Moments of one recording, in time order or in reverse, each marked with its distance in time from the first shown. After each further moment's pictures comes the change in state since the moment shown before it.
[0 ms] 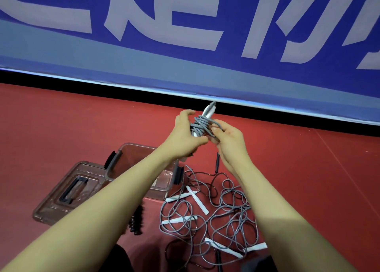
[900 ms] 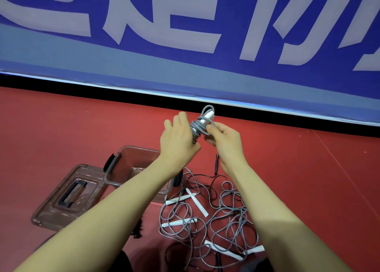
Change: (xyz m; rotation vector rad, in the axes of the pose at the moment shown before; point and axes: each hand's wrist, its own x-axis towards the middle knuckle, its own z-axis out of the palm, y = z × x) left_hand -0.004 -0.005 0.009 0.841 0.329 0.078; right_hand -0.006 -0.009 0.008 -0.152 0.103 0.025
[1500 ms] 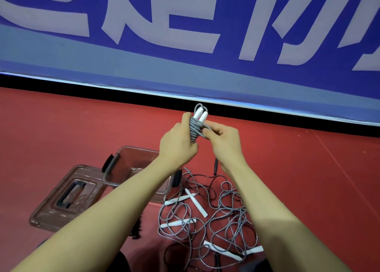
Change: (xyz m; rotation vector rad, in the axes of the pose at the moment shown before) left_hand 0.003 -0.005 0.004 -0.142 -0.036 0.066; right_hand -0.005 -0.010 0.000 -0.091 -0.054 -0.148
